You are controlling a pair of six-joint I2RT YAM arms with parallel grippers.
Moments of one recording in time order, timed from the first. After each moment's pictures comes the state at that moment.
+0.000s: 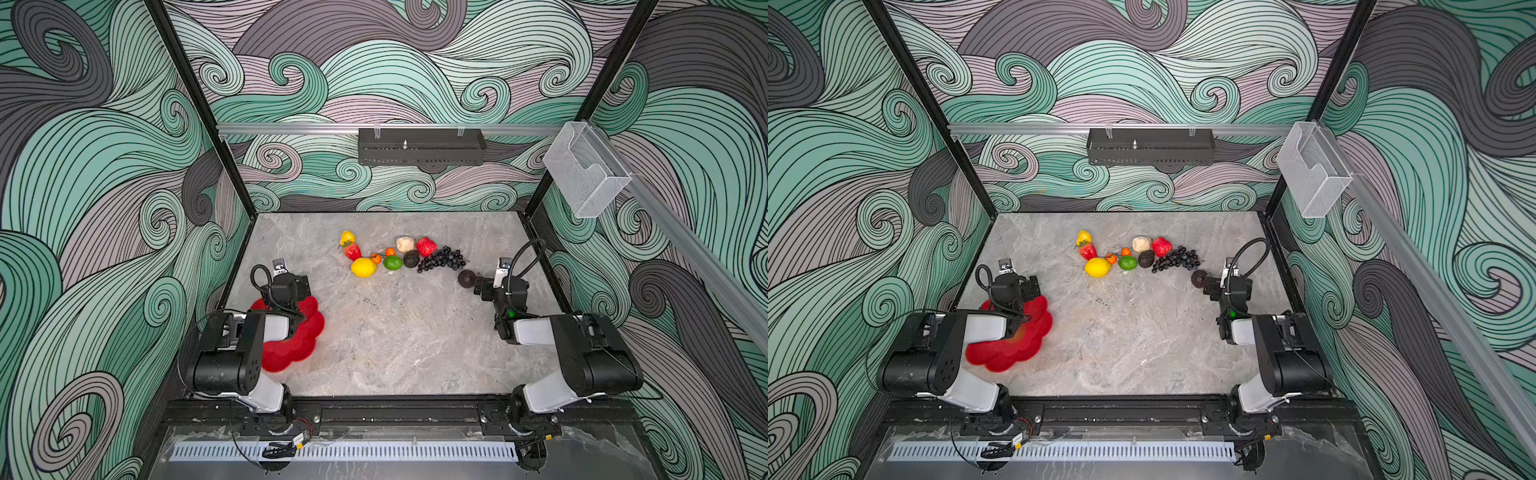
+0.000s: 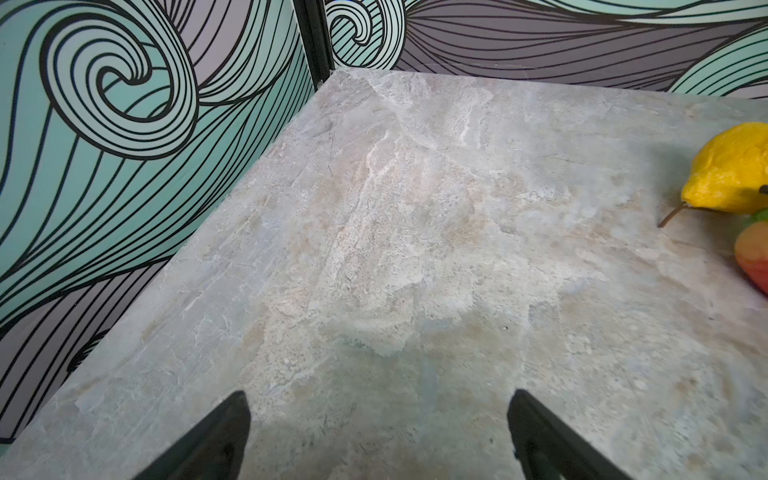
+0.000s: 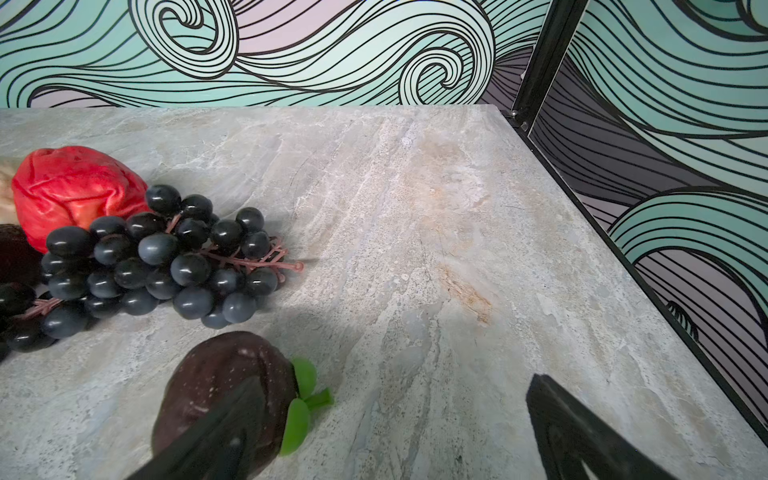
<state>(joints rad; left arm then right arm) 0.00 1.53 0.43 0.61 -0.37 -0.10 0.06 1.55 0.38 0.78 0.20 -0.02</state>
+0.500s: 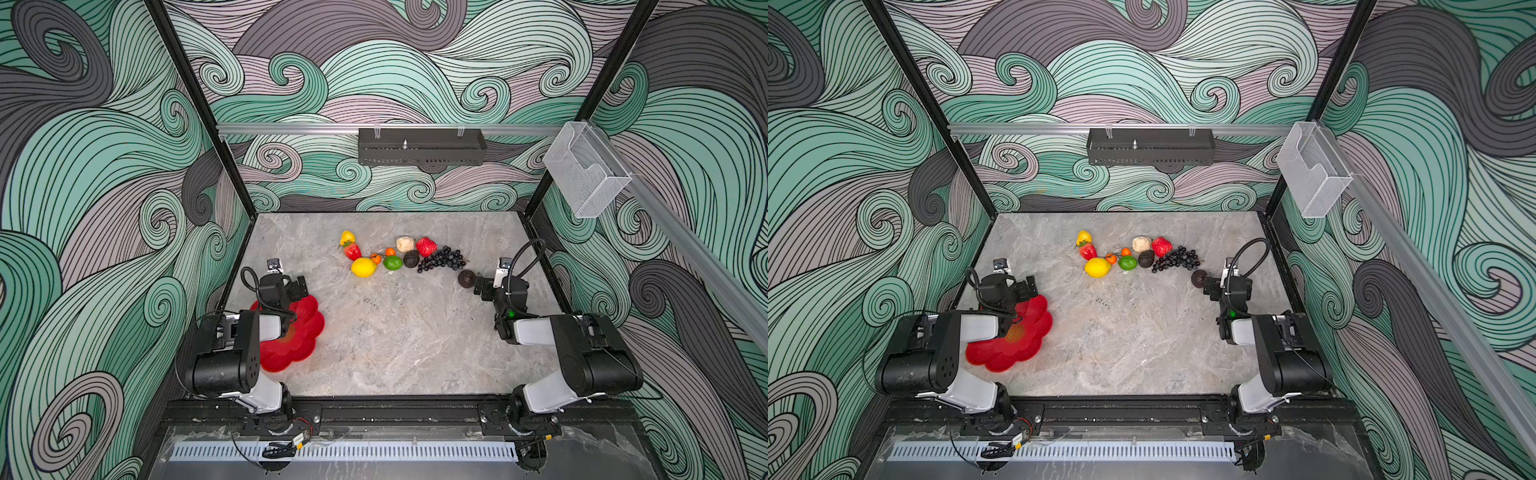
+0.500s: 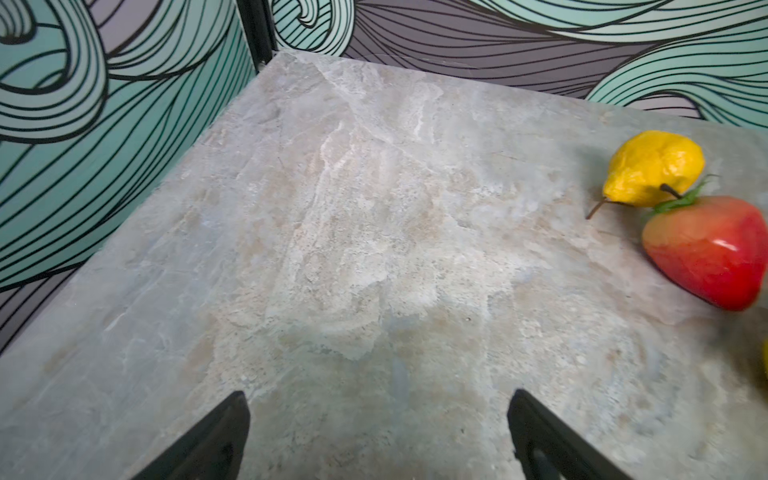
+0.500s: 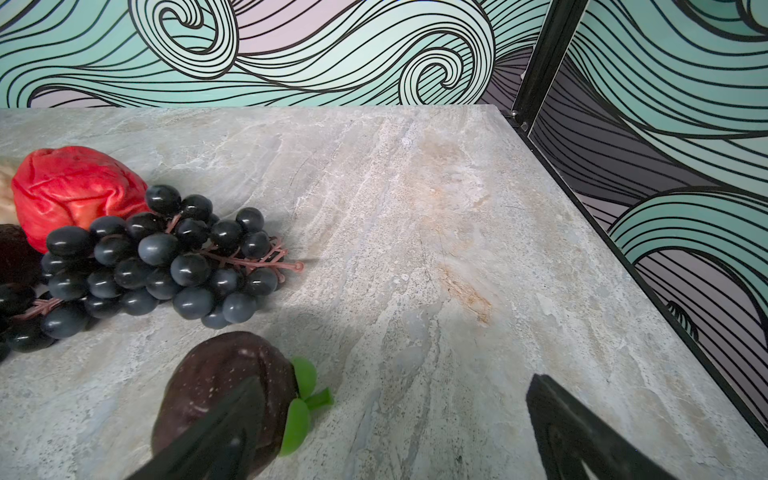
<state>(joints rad) 0.13 1.53 0.43 0.62 -0.03 -0.09 0.06 1.55 0.38 0.78 0.20 -0.02</state>
